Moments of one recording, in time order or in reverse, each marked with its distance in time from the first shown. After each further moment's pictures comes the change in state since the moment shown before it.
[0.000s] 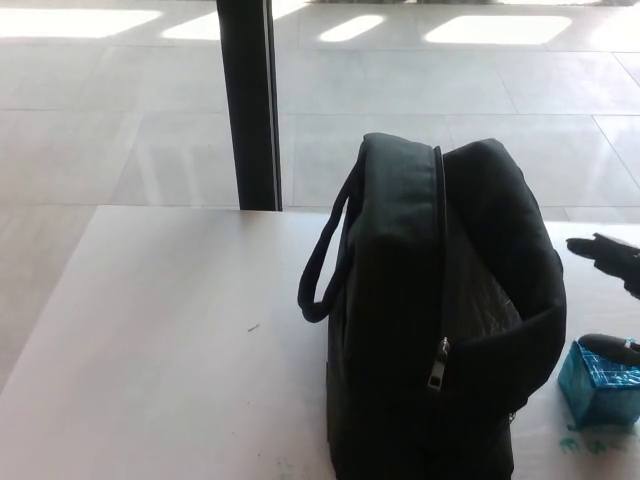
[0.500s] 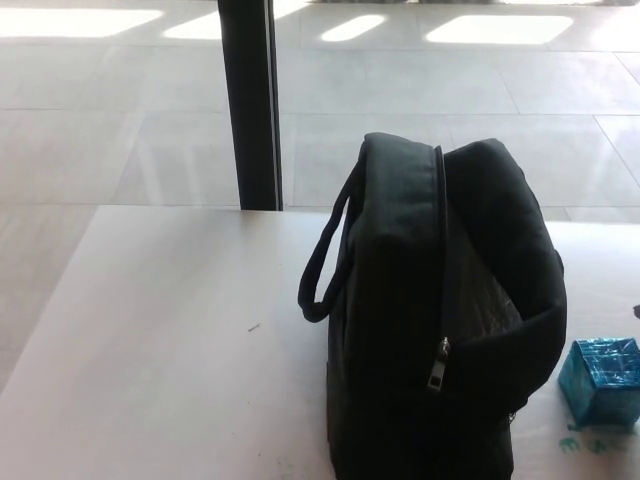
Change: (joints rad) left_arm 0.004 0.000 0.001 0.000 -0.008 0.000 -0.004; right_arm -0.004 -0.032 0.022 0.250 -0.072 -0.003 0.108
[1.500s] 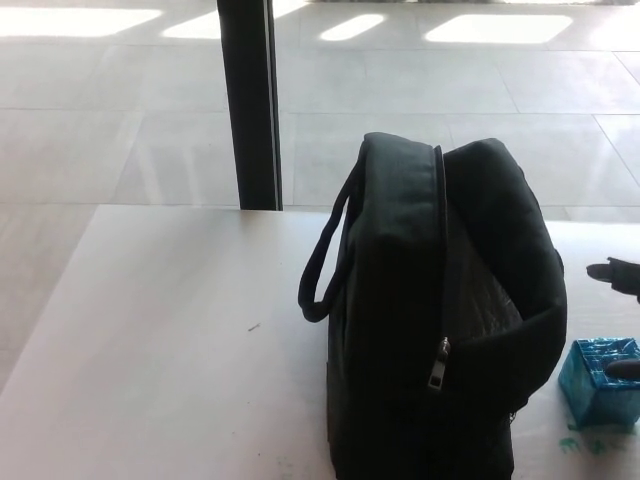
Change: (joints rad) left_arm 0.004 0.007 0.006 -0.029 -0.031 0.000 -0.023; right_arm -0.088 0.071 -0.015 -0.026 -0.082 -0.070 0.009
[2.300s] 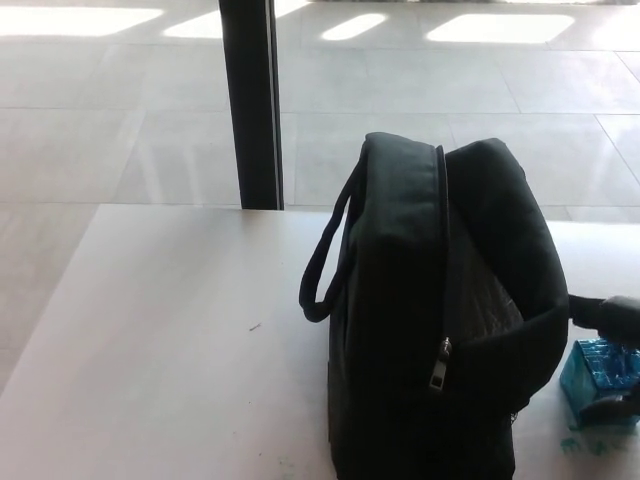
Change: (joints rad) left_arm -0.020 0.001 -0.003 0.001 -0.001 0.000 0.000; right_arm -0.001 0.052 0.095 0.003 -0.067 0.001 0.071
